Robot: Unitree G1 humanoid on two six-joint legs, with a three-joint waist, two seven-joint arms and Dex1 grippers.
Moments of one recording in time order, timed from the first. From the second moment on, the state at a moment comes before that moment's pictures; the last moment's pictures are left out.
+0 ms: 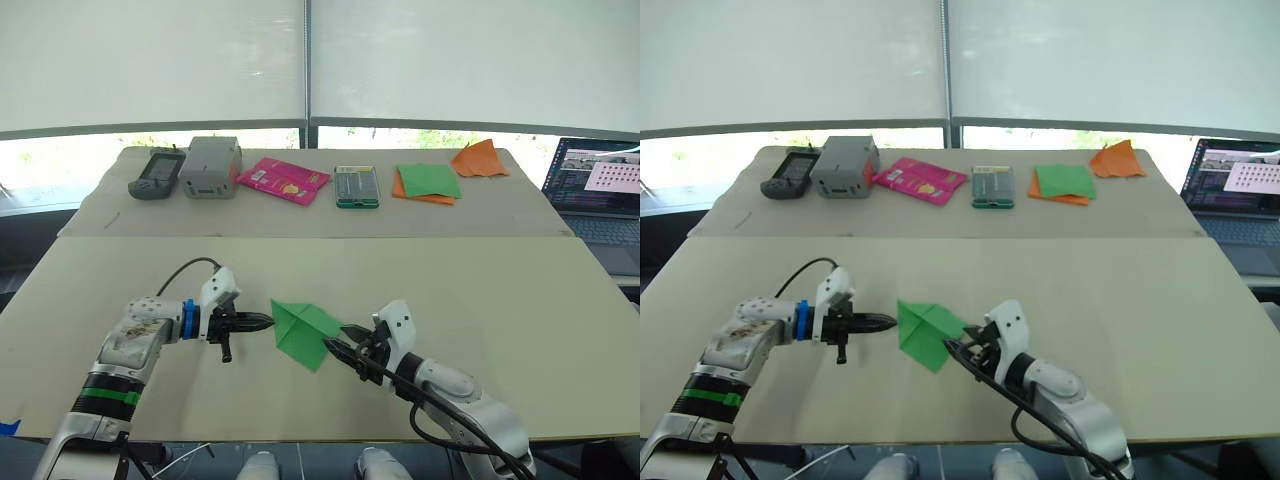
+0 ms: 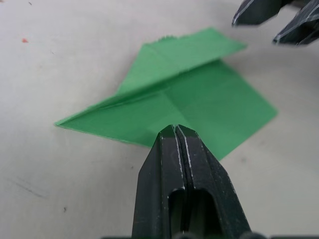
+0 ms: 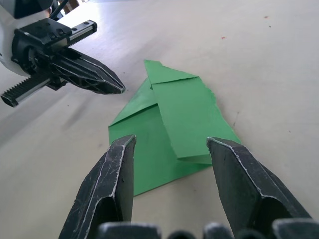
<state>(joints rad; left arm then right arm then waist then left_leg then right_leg) -0.36 0.66 -0.04 0.16 -0.33 0.45 -1.26 0.00 -0.21 0.19 -0.50 0.34 0.73 0.47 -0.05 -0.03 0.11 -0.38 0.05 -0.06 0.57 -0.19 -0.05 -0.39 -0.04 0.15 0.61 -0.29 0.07</state>
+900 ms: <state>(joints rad) -0.31 0.66 -0.02 0.05 -0.41 0.55 -1.15 -0.06 -0.10 -0.01 -0.34 0.72 0.98 0.47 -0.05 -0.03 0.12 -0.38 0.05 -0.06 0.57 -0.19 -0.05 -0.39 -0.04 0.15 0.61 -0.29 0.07</state>
